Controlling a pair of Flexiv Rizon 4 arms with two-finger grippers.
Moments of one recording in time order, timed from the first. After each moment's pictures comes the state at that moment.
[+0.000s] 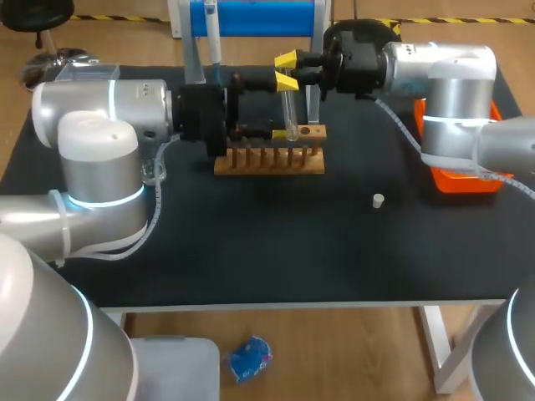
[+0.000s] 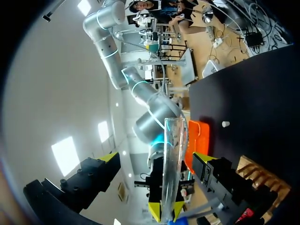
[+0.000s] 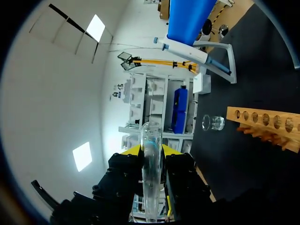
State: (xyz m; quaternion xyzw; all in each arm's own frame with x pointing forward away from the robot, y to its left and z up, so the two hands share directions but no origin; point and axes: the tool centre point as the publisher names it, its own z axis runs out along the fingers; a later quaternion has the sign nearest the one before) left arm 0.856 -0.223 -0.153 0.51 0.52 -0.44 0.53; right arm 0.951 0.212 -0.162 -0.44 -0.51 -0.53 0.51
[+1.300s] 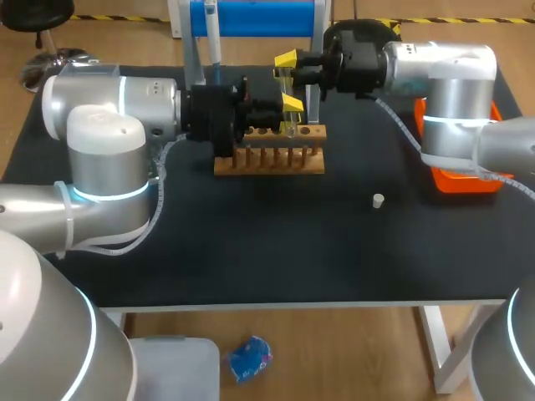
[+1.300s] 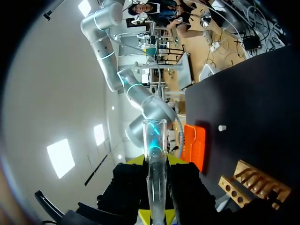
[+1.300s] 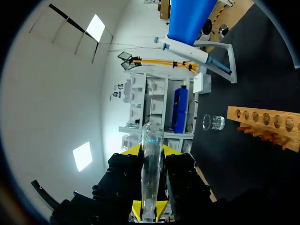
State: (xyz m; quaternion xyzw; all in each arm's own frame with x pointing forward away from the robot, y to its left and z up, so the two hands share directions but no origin) left arm 0.857 -0.233 -0.165 0.52 0.52 -0.44 0.51; right arm 0.950 0.211 -0.161 -0.44 -0.51 -0.53 0.51
